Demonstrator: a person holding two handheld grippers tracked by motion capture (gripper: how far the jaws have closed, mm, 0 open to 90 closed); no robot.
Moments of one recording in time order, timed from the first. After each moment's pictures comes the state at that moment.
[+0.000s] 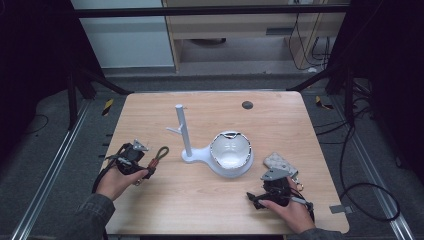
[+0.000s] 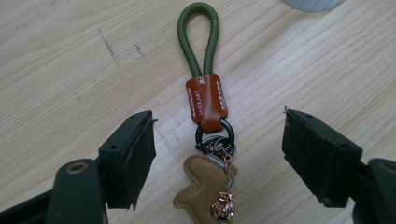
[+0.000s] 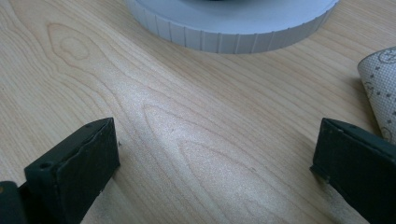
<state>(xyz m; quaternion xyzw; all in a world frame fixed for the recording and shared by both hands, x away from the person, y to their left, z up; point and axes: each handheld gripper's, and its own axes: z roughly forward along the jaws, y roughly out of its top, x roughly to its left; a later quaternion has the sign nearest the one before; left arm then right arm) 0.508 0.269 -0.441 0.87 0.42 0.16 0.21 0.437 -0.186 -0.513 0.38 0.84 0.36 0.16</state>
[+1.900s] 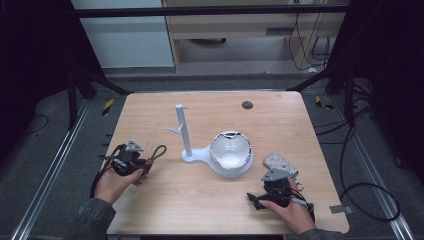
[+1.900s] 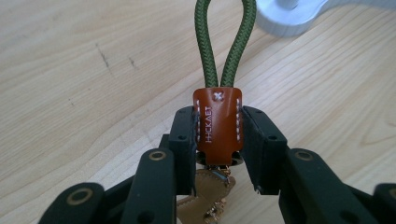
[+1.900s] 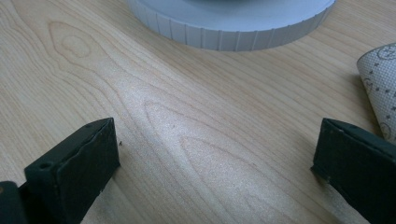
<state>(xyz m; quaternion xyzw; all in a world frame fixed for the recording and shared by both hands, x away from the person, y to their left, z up) 0.486 0.278 -0.430 0.85 0.41 0.16 0.28 0.435 -0.187 -0.513 0.38 0.84 0.35 0.16</state>
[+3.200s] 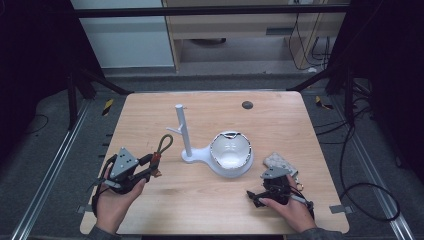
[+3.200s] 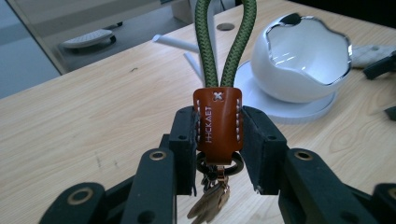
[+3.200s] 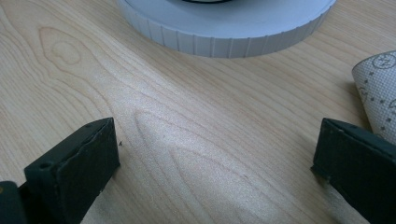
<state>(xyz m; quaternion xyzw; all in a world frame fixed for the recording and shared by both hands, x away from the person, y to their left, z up) 0.413 0.244 -0.380 0.78 0.35 0.27 0.44 0.443 -0.186 -0.513 0.38 0.84 0.36 0.16</state>
